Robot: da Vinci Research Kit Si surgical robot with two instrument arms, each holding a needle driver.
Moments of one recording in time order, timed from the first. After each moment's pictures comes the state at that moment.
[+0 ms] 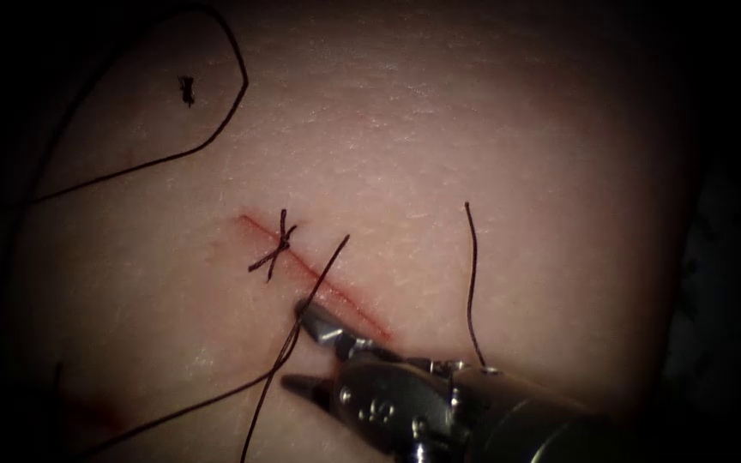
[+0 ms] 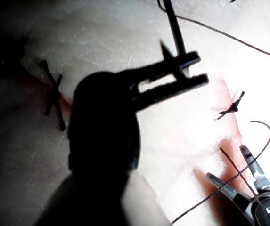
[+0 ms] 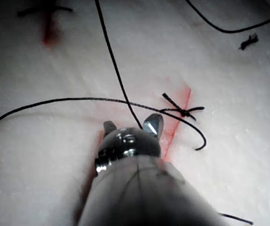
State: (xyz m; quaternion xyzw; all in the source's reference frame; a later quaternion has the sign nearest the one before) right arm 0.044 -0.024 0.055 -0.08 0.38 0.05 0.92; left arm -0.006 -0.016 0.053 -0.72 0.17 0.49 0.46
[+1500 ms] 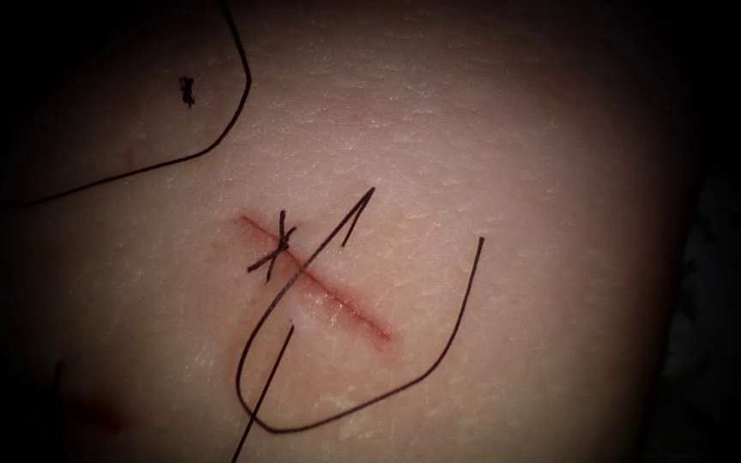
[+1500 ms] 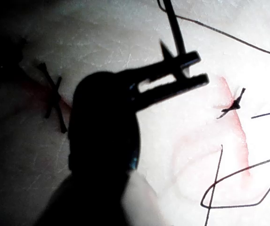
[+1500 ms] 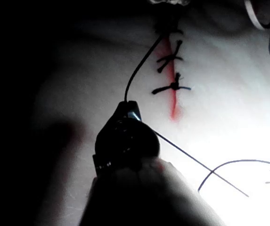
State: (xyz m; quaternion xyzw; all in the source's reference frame) right arm 0.049 -0.039 0.035 -0.01 0.47 -0.02 0.88; left arm -0.006 -0.016 0.054 -0.72 0.17 0.50 0.45
